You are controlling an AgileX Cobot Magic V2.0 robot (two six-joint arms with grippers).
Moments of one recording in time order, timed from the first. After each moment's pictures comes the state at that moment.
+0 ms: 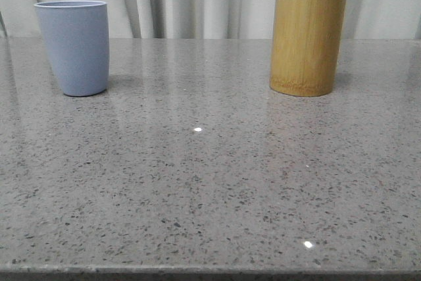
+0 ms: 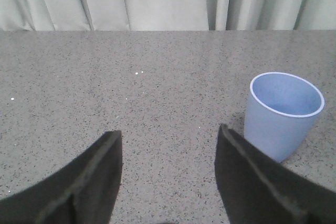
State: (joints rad) left arm -0.06 0.65 -0.70 0.03 0.44 -0.11; right arm -0.02 0.63 -0.67 0.07 0.53 0.10
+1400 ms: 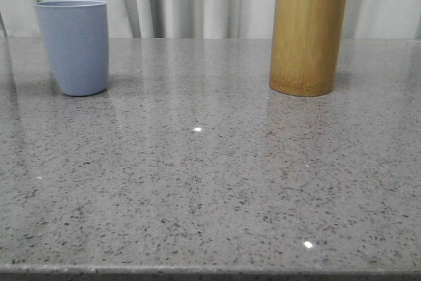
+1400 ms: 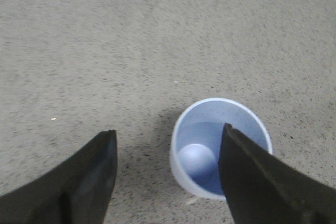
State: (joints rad) left arm -0.16 1.44 -1.43 -0.22 0.84 0.09; right arm -0.02 0.64 -0.67 0.10 0.51 0.10
